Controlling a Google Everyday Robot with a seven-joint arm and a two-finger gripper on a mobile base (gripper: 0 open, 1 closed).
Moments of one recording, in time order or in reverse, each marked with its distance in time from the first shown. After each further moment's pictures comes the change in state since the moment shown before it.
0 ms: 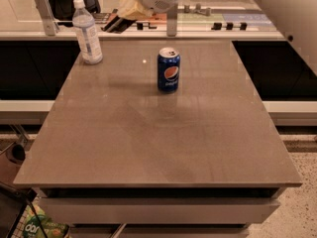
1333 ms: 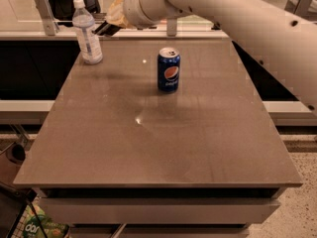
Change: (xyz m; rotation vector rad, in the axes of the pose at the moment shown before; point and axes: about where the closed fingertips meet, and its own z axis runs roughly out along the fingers) arm 0.003 -0.010 0.063 0.157 -0.062 0.020
